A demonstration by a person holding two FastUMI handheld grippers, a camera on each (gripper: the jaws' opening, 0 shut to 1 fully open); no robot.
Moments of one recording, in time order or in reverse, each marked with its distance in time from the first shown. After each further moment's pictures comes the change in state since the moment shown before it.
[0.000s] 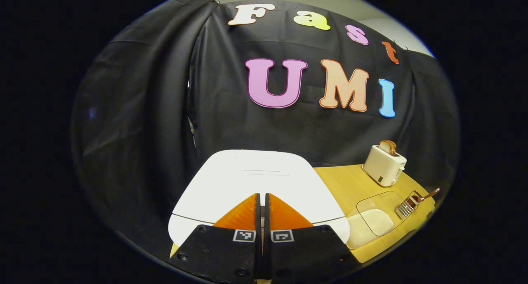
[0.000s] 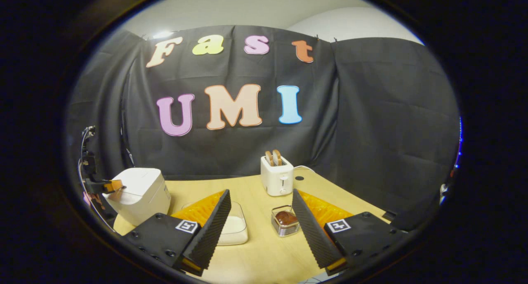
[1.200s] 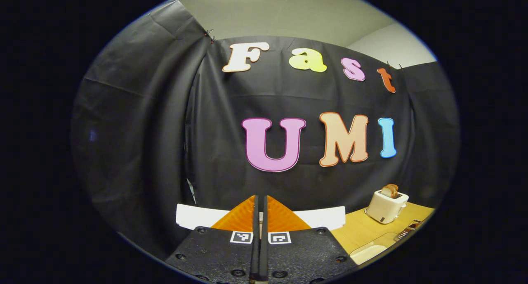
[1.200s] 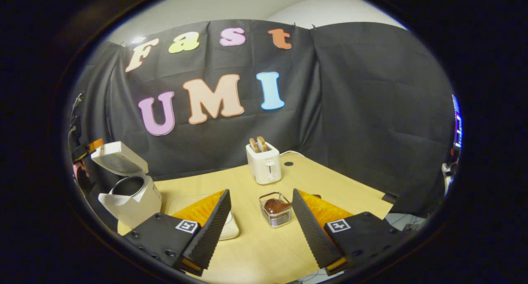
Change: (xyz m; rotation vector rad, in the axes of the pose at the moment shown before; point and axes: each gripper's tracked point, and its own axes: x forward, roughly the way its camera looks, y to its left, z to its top) left arm 0.008 -0.011 0.183 0.067 -0.392 -0.004; right arm 0.017 -0.052 -0.046 0.111 0.082 -0.085
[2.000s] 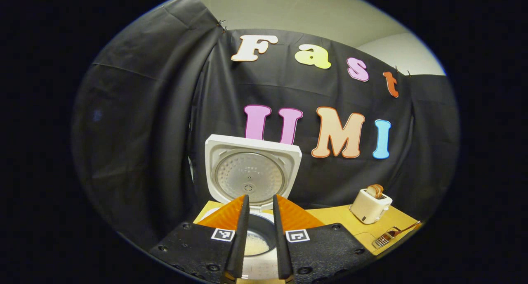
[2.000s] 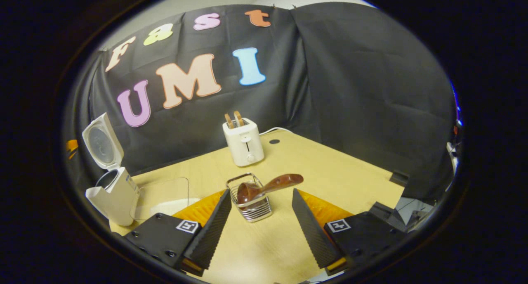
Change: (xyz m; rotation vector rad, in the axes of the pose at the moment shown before) left arm -0.073 -0.025 -0.027 -0.111 0.123 0.035; right arm 0.086 -0.069 -0.087 0.095 0.129 -0.029
